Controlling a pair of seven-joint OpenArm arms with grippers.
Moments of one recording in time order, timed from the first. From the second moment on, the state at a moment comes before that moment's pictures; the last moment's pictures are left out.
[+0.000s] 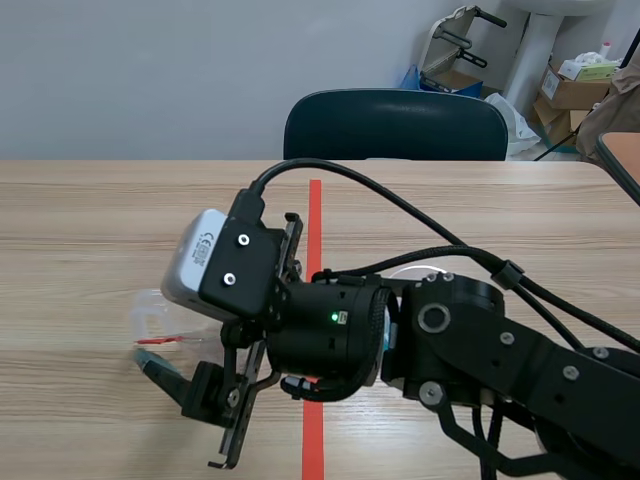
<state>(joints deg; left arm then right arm) 74.0 -85.3 -26.6 88.4 -27.3 -12.6 -46.7 6.3 20.9 -49.7 89.0 -6.6 25.3 16.5</state>
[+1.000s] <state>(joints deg) 74.0 -85.3 -26.6 89.6 -28.6 -17.6 -50.4 6.3 20.9 -49.7 89.0 -6.6 25.3 15.4</state>
